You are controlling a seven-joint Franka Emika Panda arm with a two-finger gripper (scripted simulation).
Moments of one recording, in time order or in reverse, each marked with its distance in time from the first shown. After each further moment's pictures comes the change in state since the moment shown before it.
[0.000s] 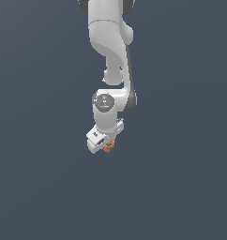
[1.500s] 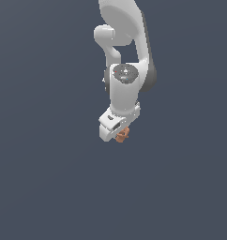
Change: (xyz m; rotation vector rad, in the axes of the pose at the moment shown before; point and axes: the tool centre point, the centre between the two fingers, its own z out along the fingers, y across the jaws) arm 0.042 -0.045 -0.106 -0.001 0.000 -0.001
